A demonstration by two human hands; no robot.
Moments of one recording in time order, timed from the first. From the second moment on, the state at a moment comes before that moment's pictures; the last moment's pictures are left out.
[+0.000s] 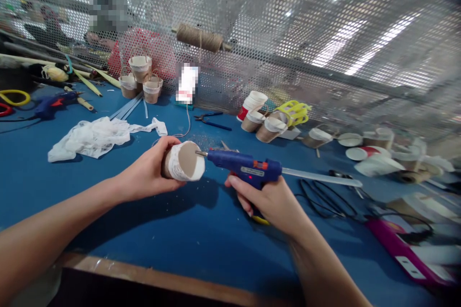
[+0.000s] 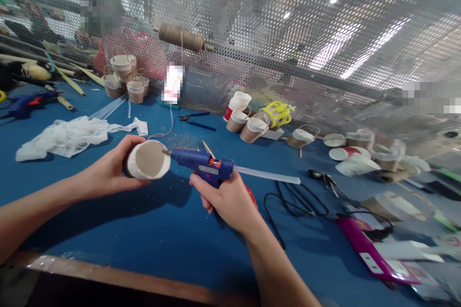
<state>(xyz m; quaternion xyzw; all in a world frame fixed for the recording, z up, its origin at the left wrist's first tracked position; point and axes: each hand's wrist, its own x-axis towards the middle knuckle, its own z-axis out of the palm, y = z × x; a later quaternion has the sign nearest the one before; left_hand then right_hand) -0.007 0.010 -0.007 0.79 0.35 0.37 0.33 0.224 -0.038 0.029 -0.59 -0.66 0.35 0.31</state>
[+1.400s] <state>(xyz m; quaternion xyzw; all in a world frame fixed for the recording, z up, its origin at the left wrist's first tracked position) -0.011 0.012 -0.003 0.85 0.31 0.33 0.25 0.230 -0.042 0.039 -0.58 -0.64 0.40 0.31</state>
